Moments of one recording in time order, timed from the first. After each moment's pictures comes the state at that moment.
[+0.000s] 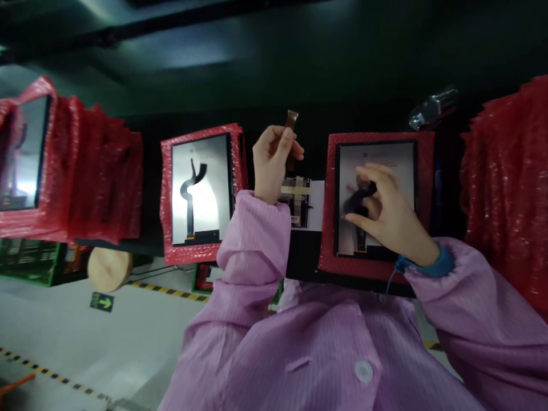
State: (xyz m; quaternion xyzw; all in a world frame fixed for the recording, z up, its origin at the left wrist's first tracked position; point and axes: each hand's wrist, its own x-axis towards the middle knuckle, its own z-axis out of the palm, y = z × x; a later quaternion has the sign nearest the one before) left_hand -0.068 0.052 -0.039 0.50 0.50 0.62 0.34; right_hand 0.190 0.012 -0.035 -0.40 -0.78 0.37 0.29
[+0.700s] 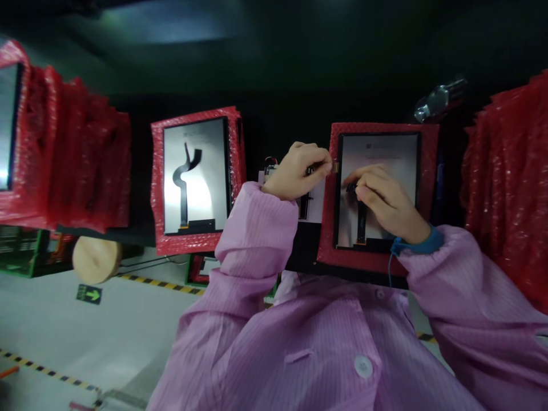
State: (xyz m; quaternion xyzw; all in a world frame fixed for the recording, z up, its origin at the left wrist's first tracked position) left_hand -0.057 0.035 -0.025 0.82 0.45 0.29 0.22; right_hand 0.181 0.030 -0.029 -0.31 -0.79 0.43 0.31
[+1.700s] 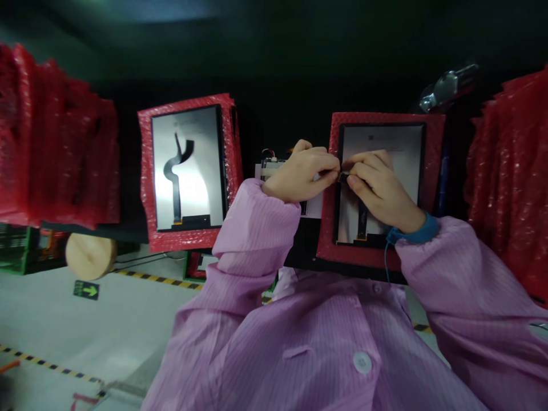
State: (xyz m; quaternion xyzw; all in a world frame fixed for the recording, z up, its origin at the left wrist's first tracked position) left_hand -0.045 0.027 -0.024 0.83 0.46 0.21 0.25; right_hand 0.171 0.038 -0.039 -0.33 -0.87 0.28 0.25
